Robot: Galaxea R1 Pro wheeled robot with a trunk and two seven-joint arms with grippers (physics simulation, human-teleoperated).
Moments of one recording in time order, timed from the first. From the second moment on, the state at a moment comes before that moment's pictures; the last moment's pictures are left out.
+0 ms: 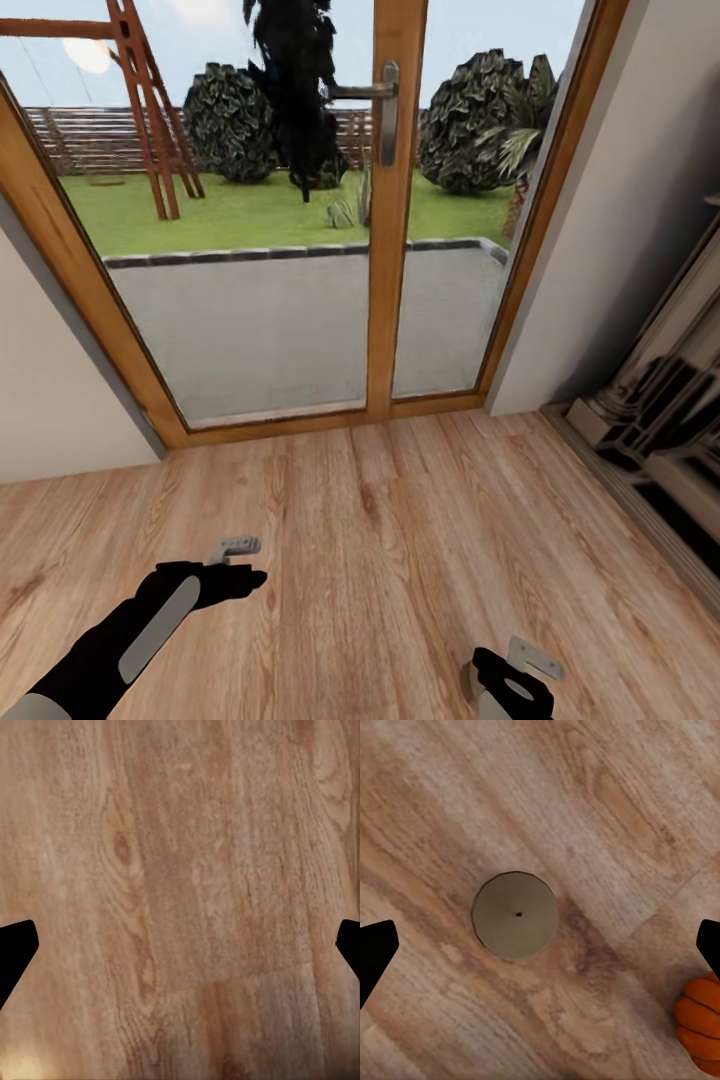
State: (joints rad) left arm -0.45 0.28 -0.43 -1.09 0.75 0.70 0.21; right arm -0.43 0.00 0.38 -0.37 -0.74 -0.13 -0.52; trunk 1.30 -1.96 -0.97
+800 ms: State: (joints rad) left arm -0.45 0.32 -0.42 -1.14 0.77 0.73 0.21; right arm -0.43 0.00 0.39 -0.38 -0.74 -0.13 -0.52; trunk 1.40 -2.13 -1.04
